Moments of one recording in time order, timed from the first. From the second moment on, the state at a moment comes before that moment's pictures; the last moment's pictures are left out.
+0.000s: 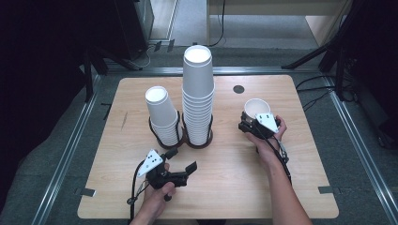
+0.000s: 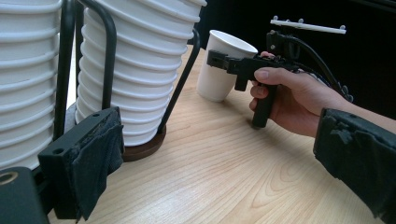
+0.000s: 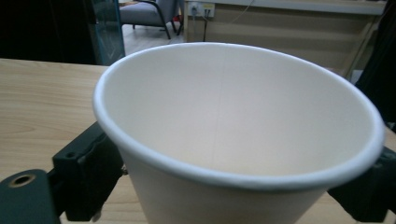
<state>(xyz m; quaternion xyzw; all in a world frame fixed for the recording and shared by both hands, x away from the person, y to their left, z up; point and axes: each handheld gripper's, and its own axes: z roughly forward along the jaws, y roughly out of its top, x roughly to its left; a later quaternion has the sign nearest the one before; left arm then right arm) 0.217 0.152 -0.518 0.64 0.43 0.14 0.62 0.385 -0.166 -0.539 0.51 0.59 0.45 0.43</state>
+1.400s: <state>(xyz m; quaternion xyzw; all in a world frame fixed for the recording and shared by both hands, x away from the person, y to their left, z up) 0.231 0.126 -0.475 0.63 0.45 0.25 0.58 0.280 -0.163 -0.421 0.44 0.58 0.58 0.36</state>
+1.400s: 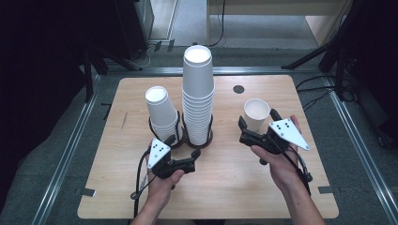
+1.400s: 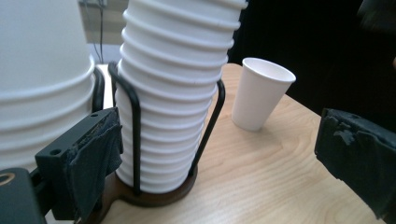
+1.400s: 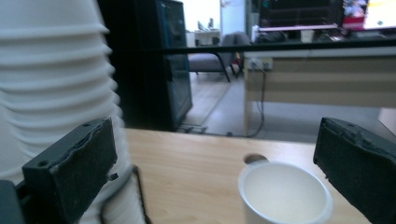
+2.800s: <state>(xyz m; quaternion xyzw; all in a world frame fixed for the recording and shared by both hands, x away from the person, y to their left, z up) 0.283 0.094 -0.447 0.61 0.48 0.34 0.53 0.304 -0.048 -0.324 0.37 0.61 0.63 0.29</state>
